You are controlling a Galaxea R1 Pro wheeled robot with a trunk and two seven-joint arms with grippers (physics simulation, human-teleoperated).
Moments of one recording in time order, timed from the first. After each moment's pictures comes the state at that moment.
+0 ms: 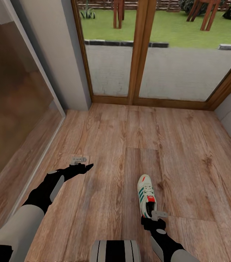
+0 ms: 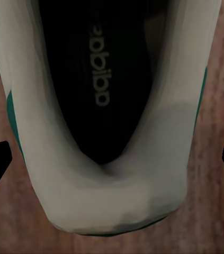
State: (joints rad) left arm -0.79 0.09 -0.07 -0.78 0.21 0.33 -0.41; right arm -0.58 0.11 -0.10 -0.22 0.05 -0.12 -0.20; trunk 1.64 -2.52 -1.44
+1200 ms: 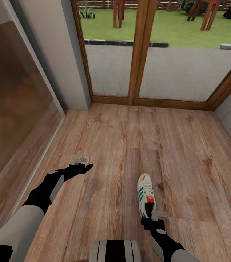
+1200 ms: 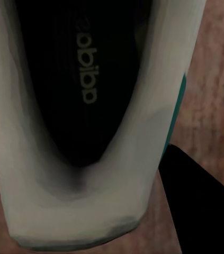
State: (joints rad) left arm -0.79 0.09 -0.07 -0.78 0.21 0.33 -0.41; right arm -0.58 0.11 -0.10 -0.22 0.05 -0.12 -0.20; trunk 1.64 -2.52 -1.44
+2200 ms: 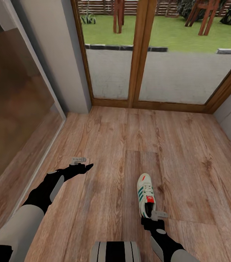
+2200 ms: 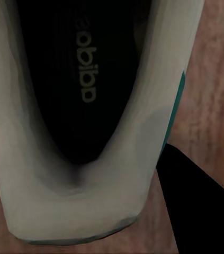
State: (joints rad) left arm -0.79 0.09 -0.07 -0.78 0.21 0.33 -0.41; right arm -0.58 0.11 -0.10 -0.22 0.05 -0.12 -0.20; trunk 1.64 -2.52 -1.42
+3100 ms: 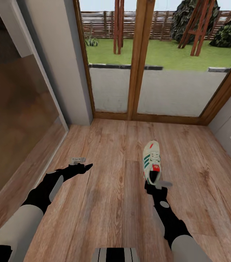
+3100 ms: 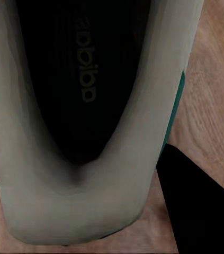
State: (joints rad) left arm -0.79 0.10 -0.06 -0.78 0.21 0.33 -0.41; right arm -0.58 0.11 -0.10 -0.67 0.05 -0.10 -0.20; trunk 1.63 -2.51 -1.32
